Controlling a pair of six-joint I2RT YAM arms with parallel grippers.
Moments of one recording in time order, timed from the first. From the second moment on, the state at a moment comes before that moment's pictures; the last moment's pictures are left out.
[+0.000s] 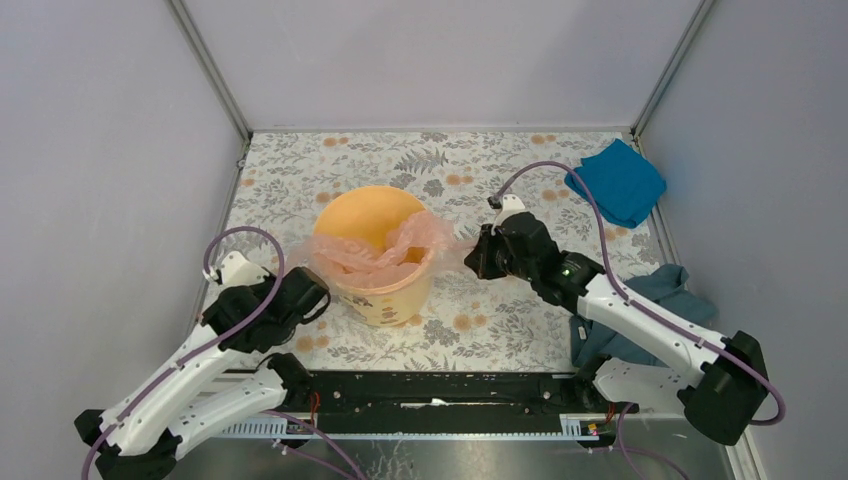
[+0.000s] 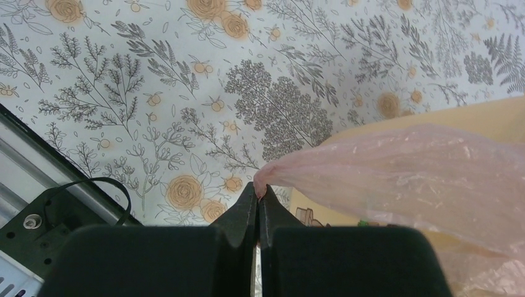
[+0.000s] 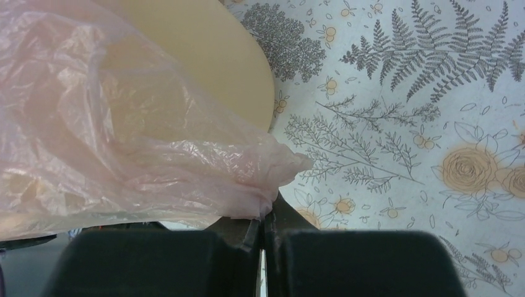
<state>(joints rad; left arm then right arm) -0.78 0.70 0.91 -1.46 -0.83 -1.57 0.76 1.10 0.84 -0.33 0.02 0.57</state>
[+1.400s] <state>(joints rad) -0.47 0.94 0.75 -0.64 -0.55 -0.83 0.63 1.03 1.03 -0.49 -0.11 0.16</state>
